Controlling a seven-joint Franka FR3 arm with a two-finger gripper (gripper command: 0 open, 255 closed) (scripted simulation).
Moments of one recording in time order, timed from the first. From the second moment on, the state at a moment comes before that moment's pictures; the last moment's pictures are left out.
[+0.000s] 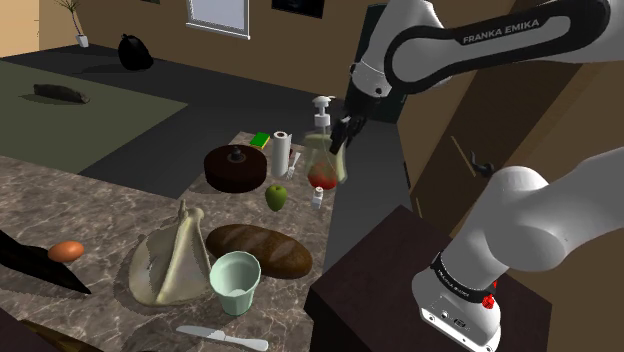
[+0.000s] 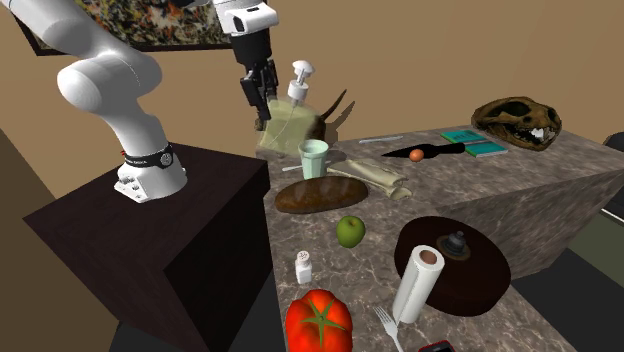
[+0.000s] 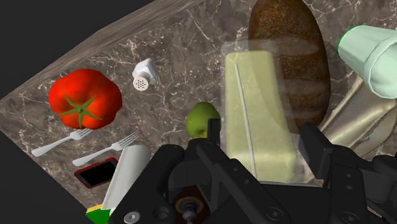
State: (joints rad) arm 0.22 -0.60 -0.13 -2.66 0.02 2.22 -0.05
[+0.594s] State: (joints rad) arm 0.33 -0.70 0.08 -2.73 0.11 2.20 0.19
